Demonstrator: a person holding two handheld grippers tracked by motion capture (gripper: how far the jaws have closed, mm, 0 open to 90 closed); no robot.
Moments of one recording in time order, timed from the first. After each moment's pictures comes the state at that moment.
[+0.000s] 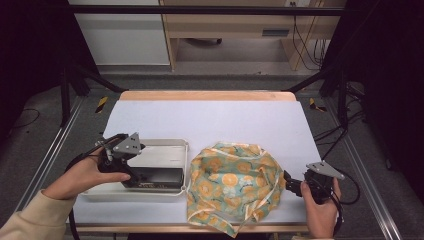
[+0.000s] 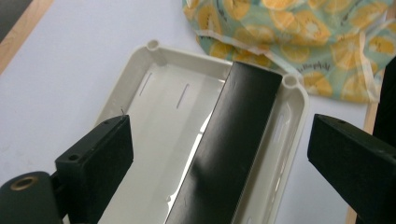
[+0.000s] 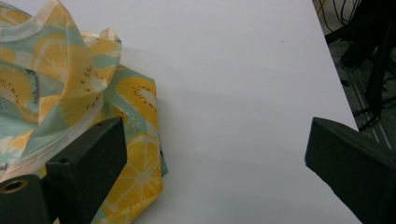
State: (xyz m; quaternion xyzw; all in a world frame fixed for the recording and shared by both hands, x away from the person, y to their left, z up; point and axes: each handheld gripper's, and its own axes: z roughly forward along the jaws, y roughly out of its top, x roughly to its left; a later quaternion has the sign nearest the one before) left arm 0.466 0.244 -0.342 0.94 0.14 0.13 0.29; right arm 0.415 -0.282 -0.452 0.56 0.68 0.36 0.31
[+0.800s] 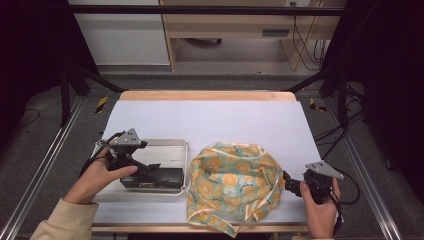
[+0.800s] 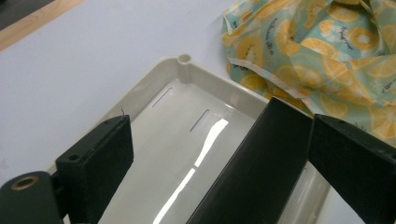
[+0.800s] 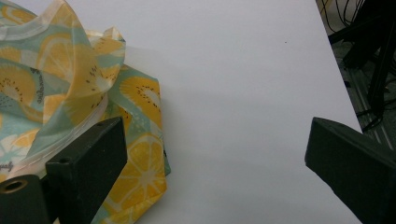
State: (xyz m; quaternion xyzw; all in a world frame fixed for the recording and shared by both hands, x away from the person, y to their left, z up) left arm 0.487 0.253 -0.378 0.88 0.27 0.12 0.38; right arm 0.415 -0.280 -0.452 0.56 0.68 0.36 0.31
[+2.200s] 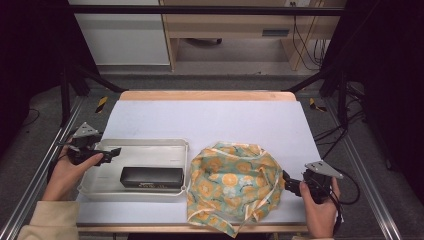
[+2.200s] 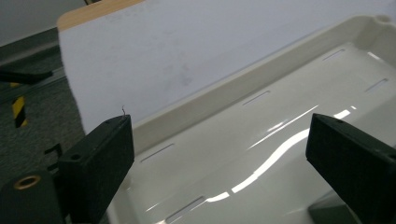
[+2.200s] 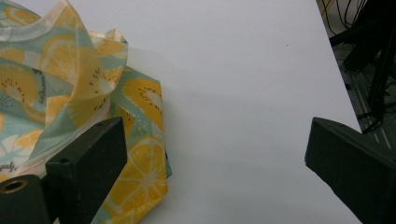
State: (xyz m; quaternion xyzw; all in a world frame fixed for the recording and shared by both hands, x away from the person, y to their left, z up) left arm 0.509 0.371 -0.403 0.80 0.43 0.23 0.34; right arm 0.416 -0.279 -0.451 0.56 0.68 0.36 0.31
